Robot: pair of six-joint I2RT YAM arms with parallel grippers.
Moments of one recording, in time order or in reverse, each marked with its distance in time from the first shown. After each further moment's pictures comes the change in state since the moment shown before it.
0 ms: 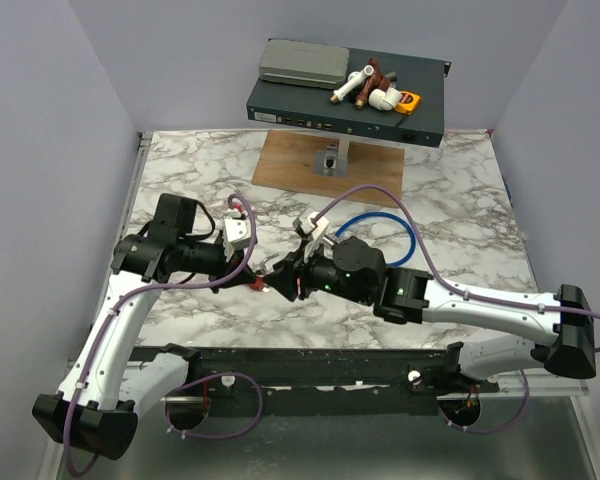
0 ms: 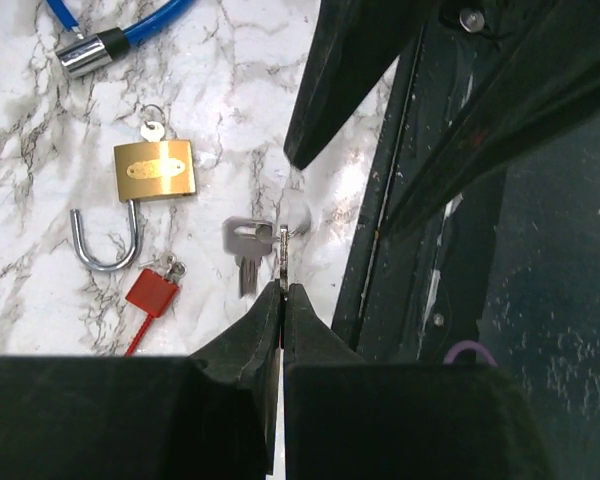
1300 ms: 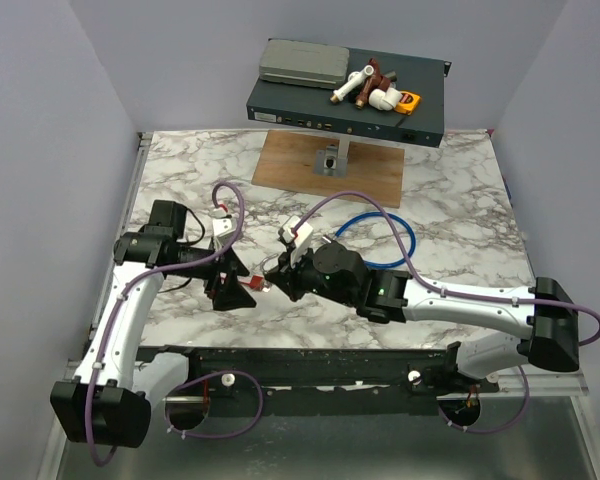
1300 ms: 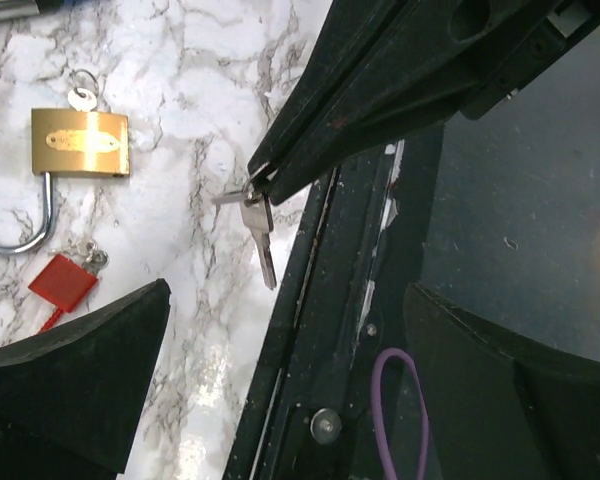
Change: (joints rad) left arm 0.182 0.092 -0.041 -0.196 0.194 0.130; right arm -0.002 0.077 -0.013 0.008 0.047 -0.090
